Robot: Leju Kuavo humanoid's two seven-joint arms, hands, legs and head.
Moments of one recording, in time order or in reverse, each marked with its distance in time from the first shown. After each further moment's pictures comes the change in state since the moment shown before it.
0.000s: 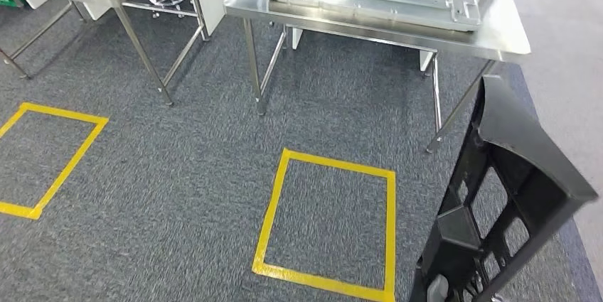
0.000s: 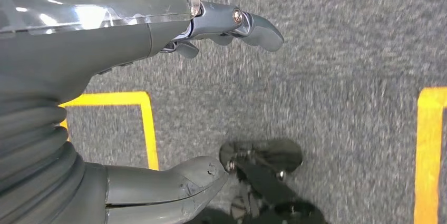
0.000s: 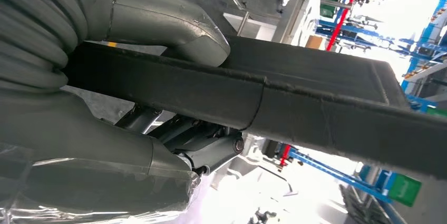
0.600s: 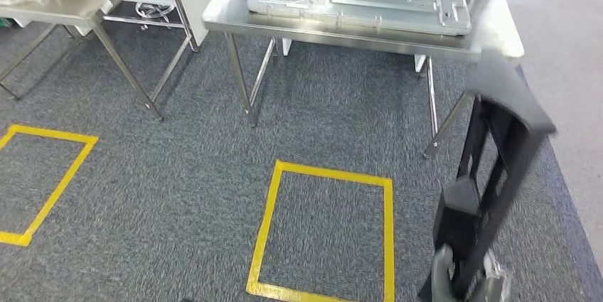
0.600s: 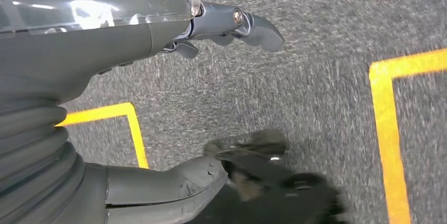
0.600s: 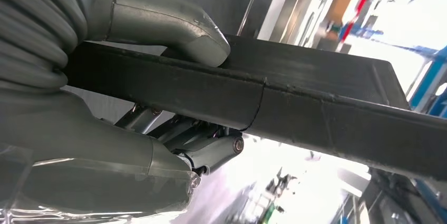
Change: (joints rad) left arm -0.010 0.005 -0.042 0.000 -0.040 -0.015 0.027; right arm -0.144 -0.001 0.015 0.004 0.164 -0.140 0.210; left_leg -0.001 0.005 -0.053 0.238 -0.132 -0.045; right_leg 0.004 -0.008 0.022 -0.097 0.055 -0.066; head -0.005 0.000
